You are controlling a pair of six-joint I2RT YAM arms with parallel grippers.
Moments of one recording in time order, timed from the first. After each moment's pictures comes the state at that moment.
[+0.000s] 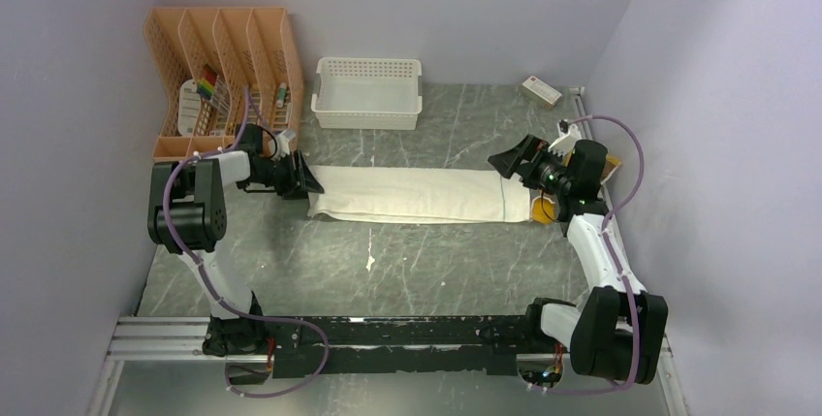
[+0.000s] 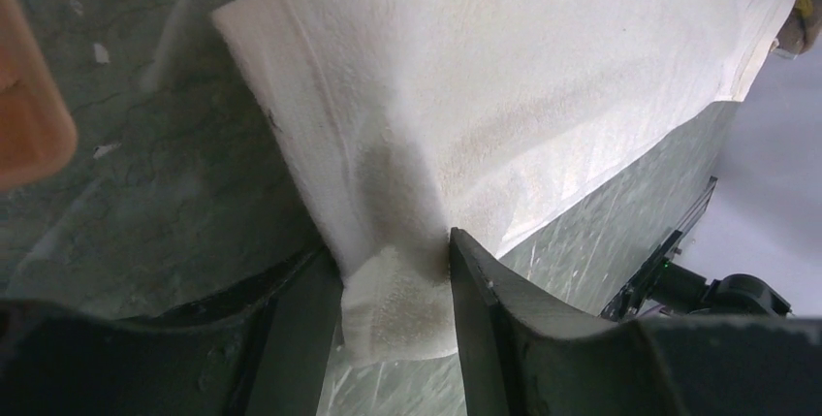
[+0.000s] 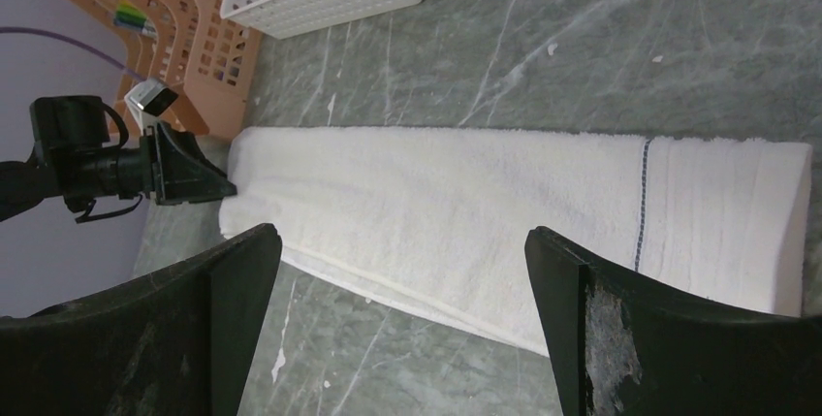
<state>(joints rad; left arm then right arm) 0.06 1.87 1.02 -0.33 0.71 -0.18 -0.15 1.13 0.67 0.06 -0.63 0.46</state>
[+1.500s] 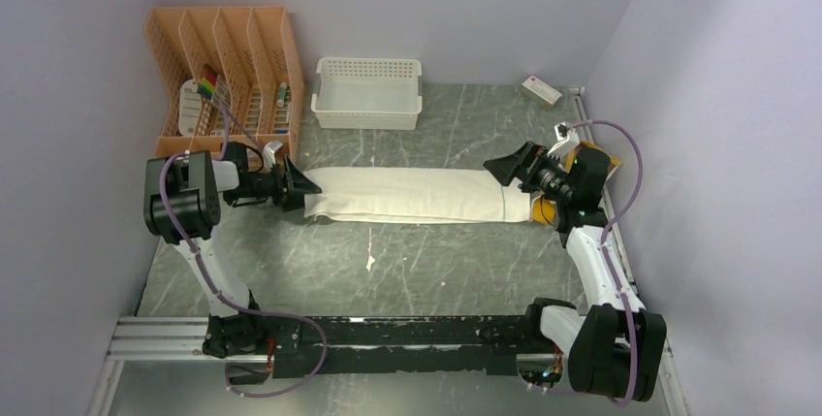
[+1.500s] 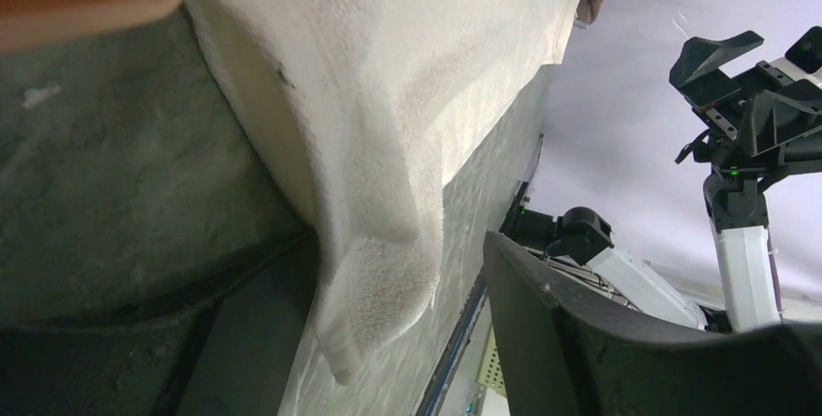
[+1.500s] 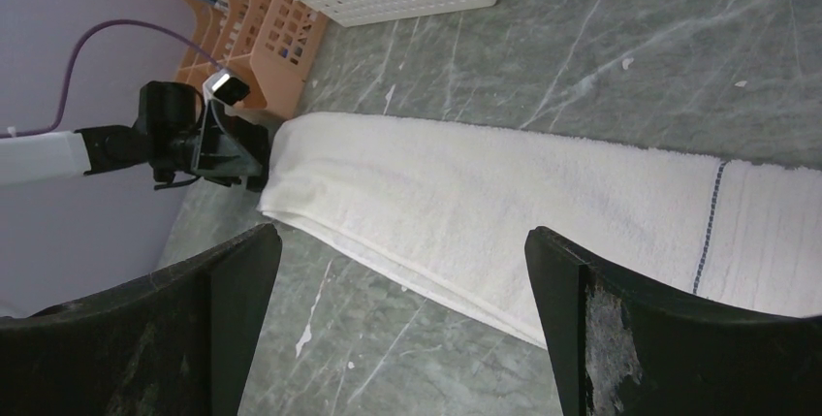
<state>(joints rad) 0.18 1.98 0.94 -0.22 1.10 -0.21 -0.15 1.05 0.60 0.15 -0.75 0.48</state>
